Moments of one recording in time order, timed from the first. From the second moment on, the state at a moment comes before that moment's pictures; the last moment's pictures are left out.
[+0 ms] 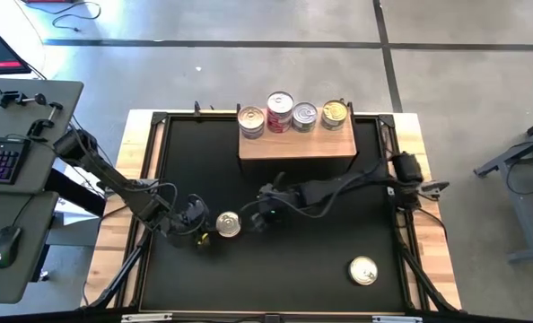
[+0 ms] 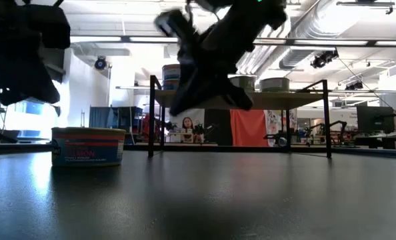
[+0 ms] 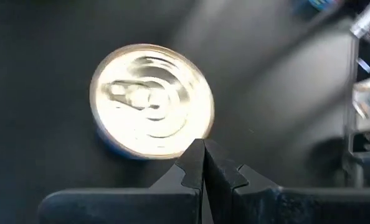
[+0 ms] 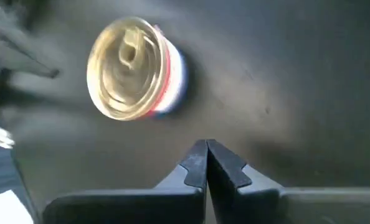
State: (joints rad) left arm -0.65 1.19 0.51 -0.19 -0.46 -1.15; right arm 0.17 1.96 1.37 -0.30 0.06 1.01
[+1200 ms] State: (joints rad) left arm -0.51 1.64 0.56 0.06 -0.46 -0.99; right arm 0.17 2.14 1.69 -0.56 -0.01 1.00
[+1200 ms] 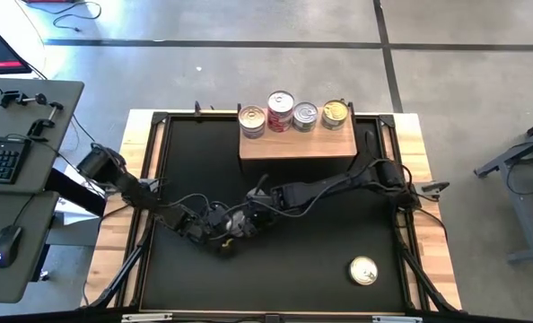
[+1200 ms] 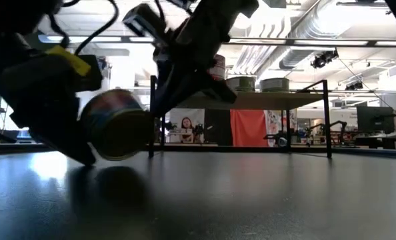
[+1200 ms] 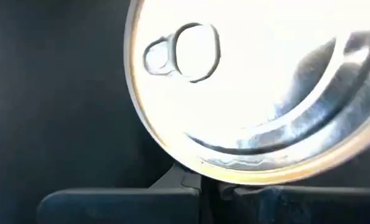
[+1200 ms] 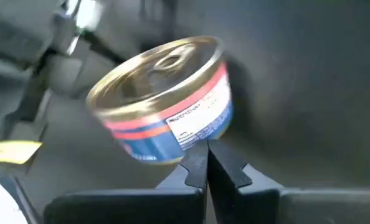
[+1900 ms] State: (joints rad) left arm -0.45 1.67 0.65 0.05 -0.41 -0.81; right arm 0.24 2.13 1.70 -0.64 0.00 1.02
